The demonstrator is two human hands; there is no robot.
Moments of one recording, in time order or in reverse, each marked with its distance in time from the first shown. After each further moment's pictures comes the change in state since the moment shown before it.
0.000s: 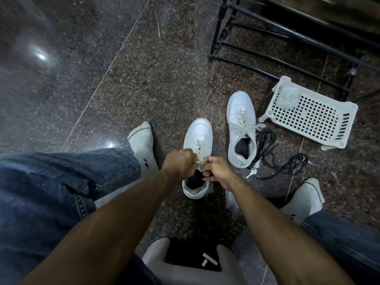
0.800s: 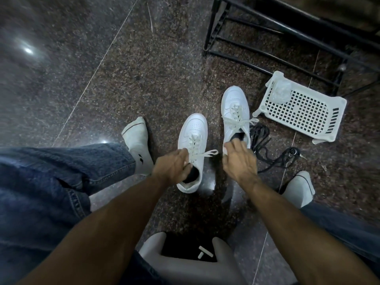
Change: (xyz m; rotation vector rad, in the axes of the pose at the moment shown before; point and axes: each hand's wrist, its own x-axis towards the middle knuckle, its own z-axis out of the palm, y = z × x) left_hand -0.032 -0.001 0.007 -0.036 0.029 -0.007; right_hand -0.024 0.008 -0.055 -1.377 0.592 -0.495
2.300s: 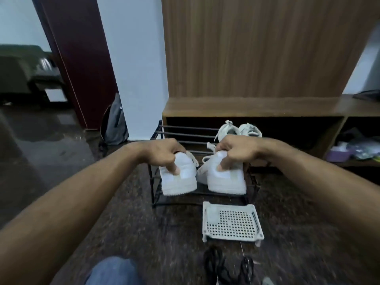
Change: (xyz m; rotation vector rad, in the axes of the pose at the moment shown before) left_hand 0.017 0.225 -0.434 0.115 -0.050 0.560; right_hand -0.054 0.083 -0.467 0.364 0.005 -0.019
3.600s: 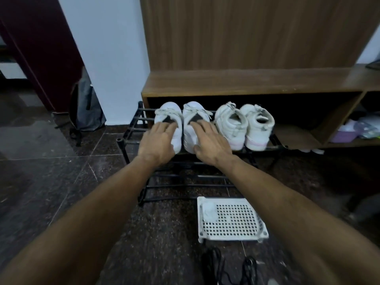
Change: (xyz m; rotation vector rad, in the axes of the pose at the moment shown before) left_hand 0.186 -0.115 0.062 0.367 0.515 -0.198; right_hand 0.190 0.087 0.073 -0.292 0.557 0.051
